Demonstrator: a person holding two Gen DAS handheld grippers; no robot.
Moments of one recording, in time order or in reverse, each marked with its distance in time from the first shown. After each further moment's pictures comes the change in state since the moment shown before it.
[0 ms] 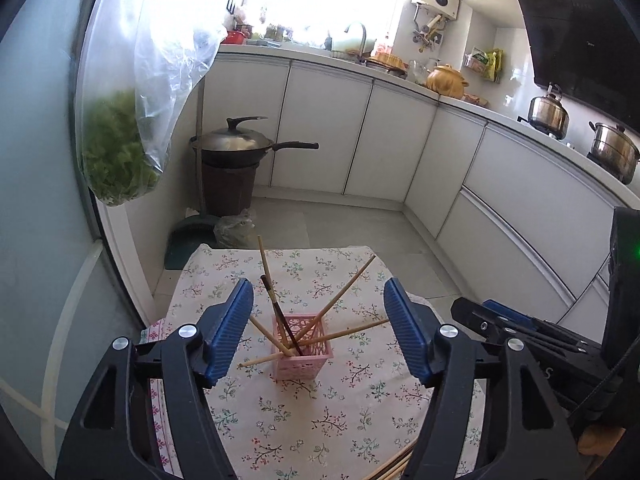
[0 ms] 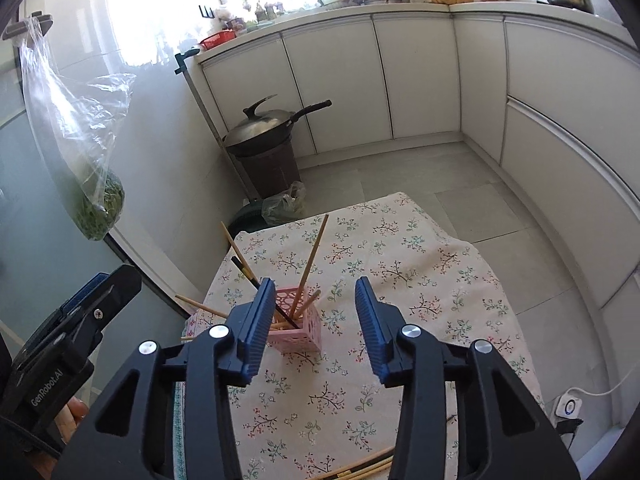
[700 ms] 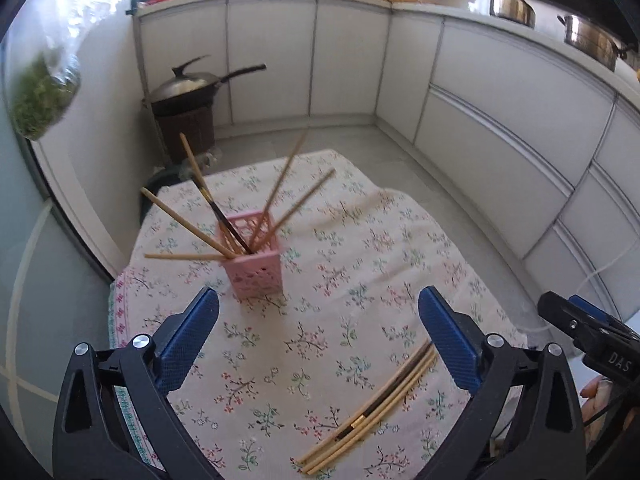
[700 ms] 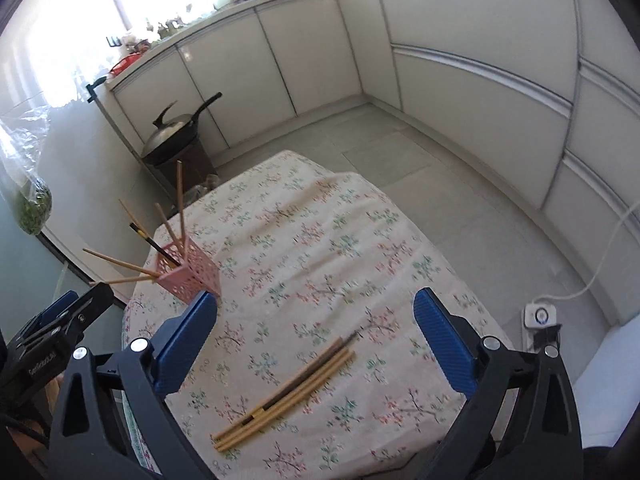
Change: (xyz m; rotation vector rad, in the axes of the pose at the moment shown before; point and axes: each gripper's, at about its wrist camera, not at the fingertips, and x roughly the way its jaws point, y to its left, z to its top) left arm 0.048 -0.058 -0.090 0.214 0.283 -0.059; right arm -0.049 -0.127 -0.115 0.252 0.032 -0.185
